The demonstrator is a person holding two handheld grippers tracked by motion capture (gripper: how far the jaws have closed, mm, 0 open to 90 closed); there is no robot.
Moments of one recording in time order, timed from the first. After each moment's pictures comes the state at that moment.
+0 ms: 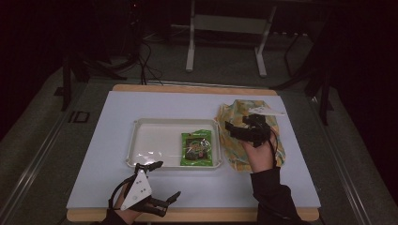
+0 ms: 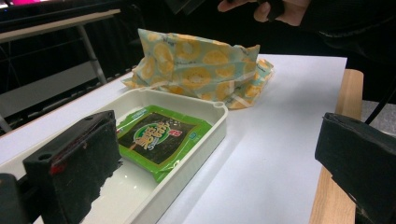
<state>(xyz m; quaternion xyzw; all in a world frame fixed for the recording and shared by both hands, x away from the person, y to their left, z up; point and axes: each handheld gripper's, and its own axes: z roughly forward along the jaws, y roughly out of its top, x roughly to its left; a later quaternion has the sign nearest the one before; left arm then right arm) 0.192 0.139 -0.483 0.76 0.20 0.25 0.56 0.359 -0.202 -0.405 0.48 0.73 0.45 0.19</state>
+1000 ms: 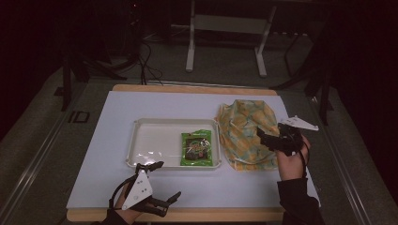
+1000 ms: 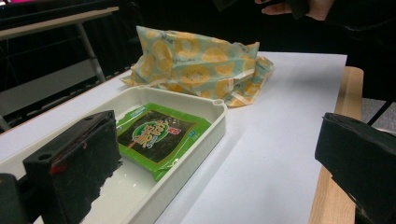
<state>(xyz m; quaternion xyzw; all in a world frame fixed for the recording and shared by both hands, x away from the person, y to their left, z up) 0.193 0.137 -0.484 0.76 0.20 0.25 0.56 0.342 -0.289 -0.424 0.51 0.70 0.41 0.28</state>
